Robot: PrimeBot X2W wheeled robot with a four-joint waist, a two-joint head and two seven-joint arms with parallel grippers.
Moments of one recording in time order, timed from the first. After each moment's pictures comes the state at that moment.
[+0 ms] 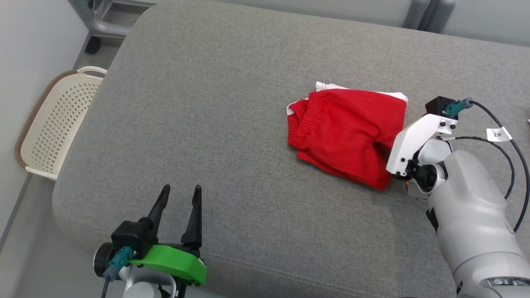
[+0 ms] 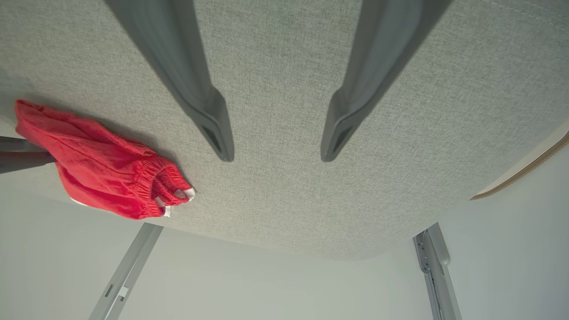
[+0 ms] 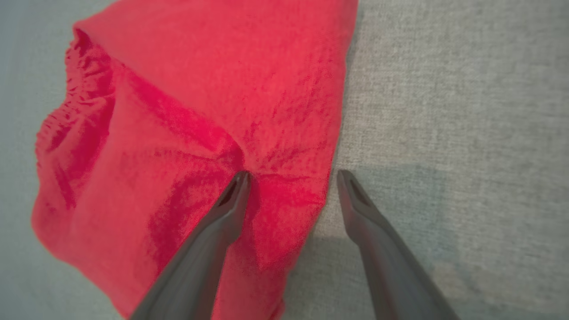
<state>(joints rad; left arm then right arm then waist) -0.12 0.11 -0.29 0.26 -0.38 -0.03 -0.24 -0.76 -0.05 -0.16 0.92 0.25 0.13 0.50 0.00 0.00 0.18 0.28</state>
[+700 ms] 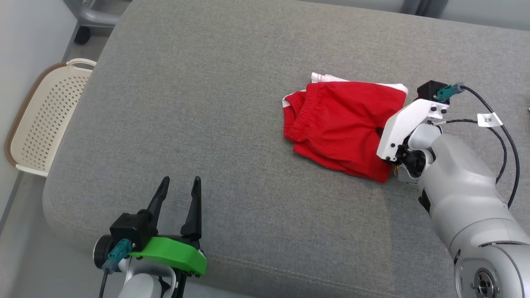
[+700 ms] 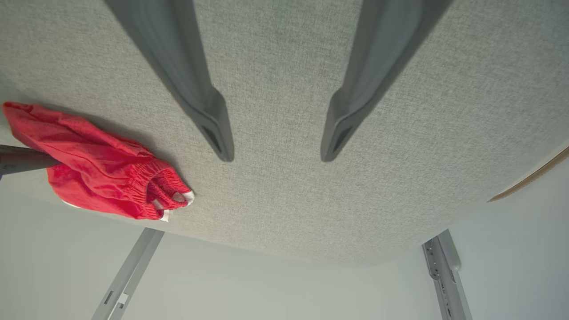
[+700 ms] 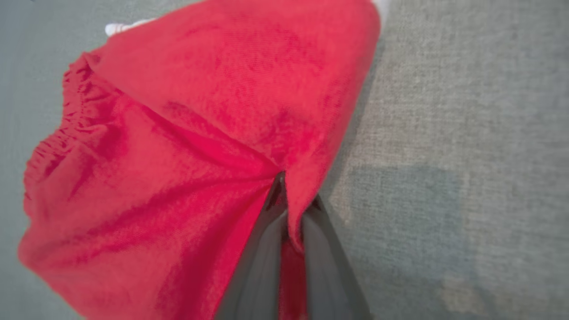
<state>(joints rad) -0.16 0.10 -0.29 0.29 -0.39 -0.03 -0.26 -0.97 -0.04 -0.21 1.29 0.18 0.13 0.29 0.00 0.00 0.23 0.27</state>
